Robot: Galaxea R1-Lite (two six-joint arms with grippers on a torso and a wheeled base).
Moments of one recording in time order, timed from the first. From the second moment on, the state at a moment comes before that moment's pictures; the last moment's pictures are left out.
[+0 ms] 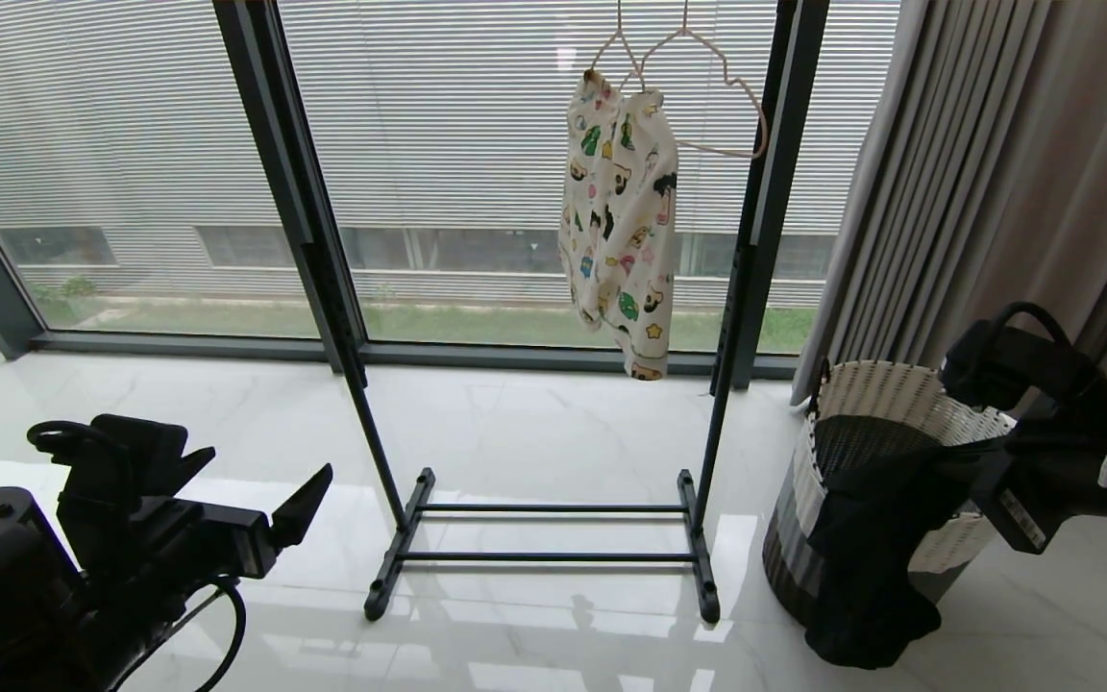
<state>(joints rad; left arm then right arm) -0.12 1.62 -0.05 -1.47 0.03 0.16 0.40 1.37 -0.91 0.20 -0.06 -0.44</state>
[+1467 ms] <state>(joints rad) -1.02 1.97 -0.70 -1.11 0.00 -0.04 0.69 1.35 -0.92 0.13 -0.02 -0.28</state>
